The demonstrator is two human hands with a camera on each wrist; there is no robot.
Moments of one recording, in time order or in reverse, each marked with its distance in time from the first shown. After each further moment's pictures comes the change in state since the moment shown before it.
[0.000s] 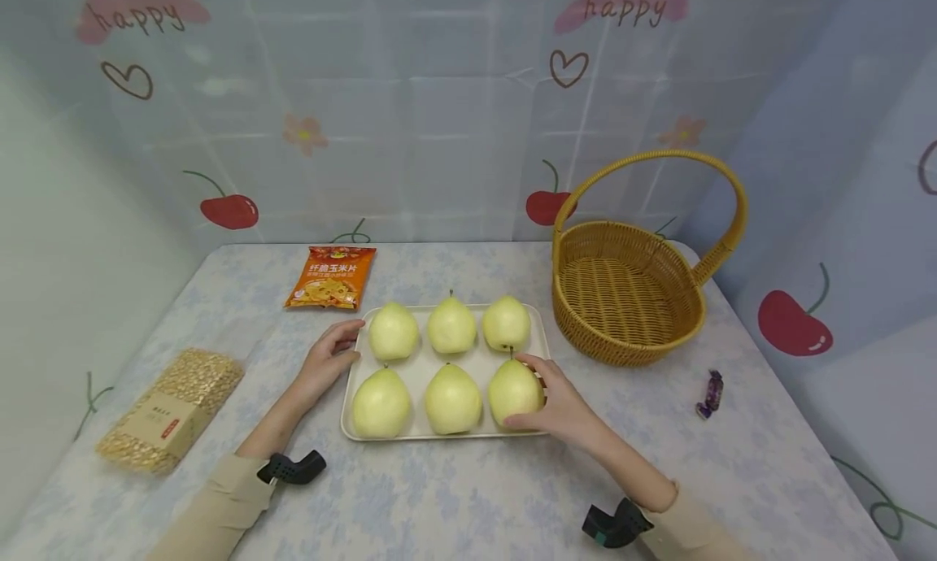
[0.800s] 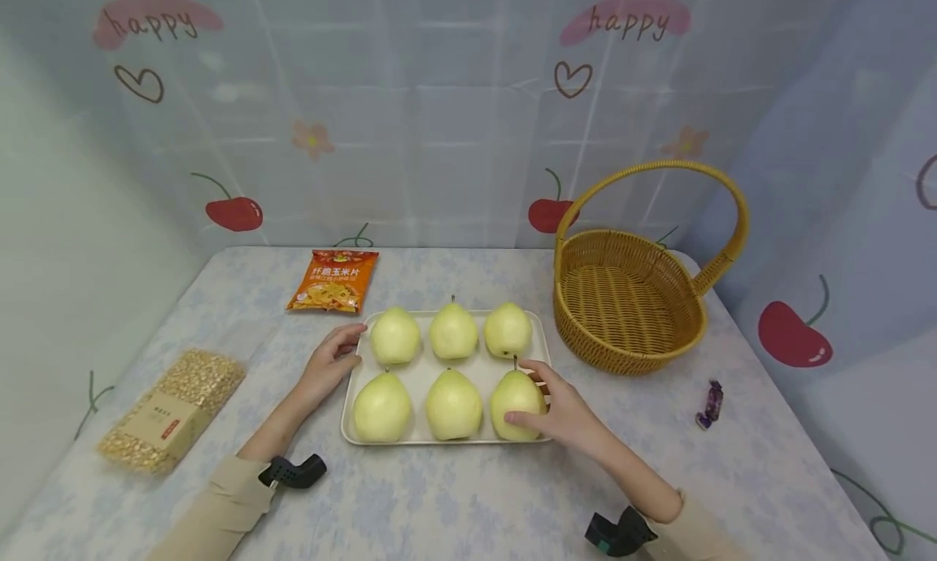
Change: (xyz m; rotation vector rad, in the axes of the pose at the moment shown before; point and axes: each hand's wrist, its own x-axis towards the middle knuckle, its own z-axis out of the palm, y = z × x) left_hand -0.013 0.038 -0.002 0.010 0.012 0.052; right_hand 0.000 -0.006 -0.007 -0.045 0.019 -0.067
